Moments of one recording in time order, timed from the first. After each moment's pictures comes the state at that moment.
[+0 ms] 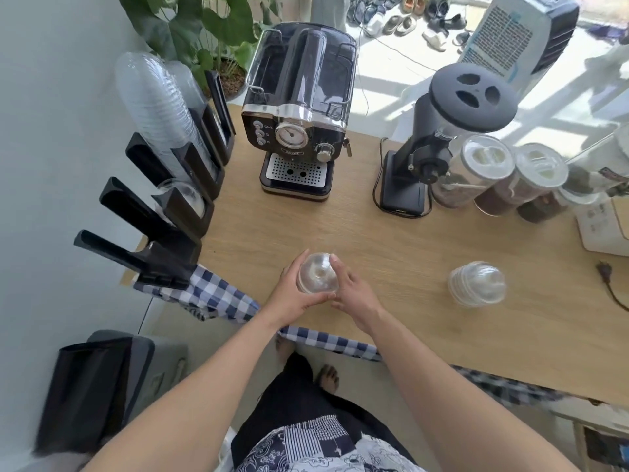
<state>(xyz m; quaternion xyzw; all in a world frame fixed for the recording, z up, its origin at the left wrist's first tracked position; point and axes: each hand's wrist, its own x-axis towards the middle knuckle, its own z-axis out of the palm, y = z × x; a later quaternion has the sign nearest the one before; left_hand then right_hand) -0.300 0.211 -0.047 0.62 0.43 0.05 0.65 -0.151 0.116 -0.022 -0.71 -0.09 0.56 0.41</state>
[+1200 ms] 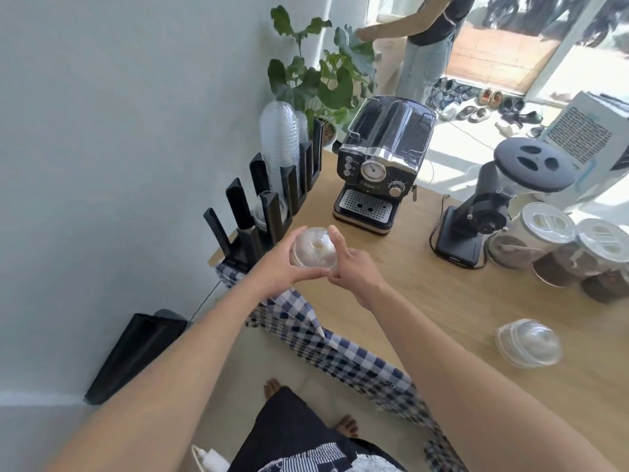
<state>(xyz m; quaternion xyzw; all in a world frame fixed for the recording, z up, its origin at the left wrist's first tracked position) -0.419 0.243 0.098 0.70 0.48 0.12 0.52 -0.232 0.188 0.080 -0.69 -0.28 0.55 0.37</state>
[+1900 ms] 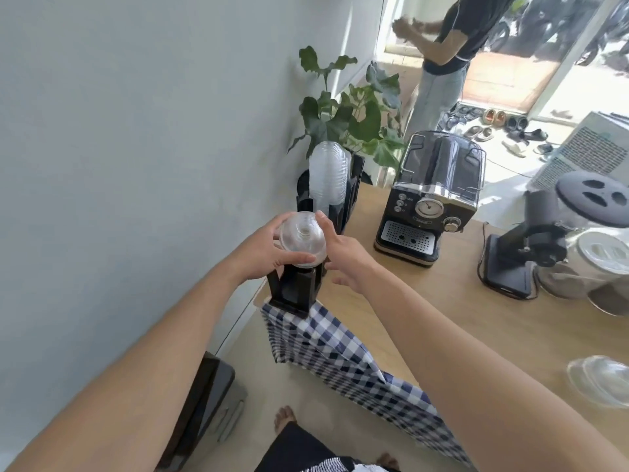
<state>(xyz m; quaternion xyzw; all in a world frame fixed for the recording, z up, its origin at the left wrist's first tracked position) -0.543 0.383 0.168 0.73 0.47 0.13 0.49 -0.356 0.314 0.164 -0.70 -0.30 0.55 0.33</state>
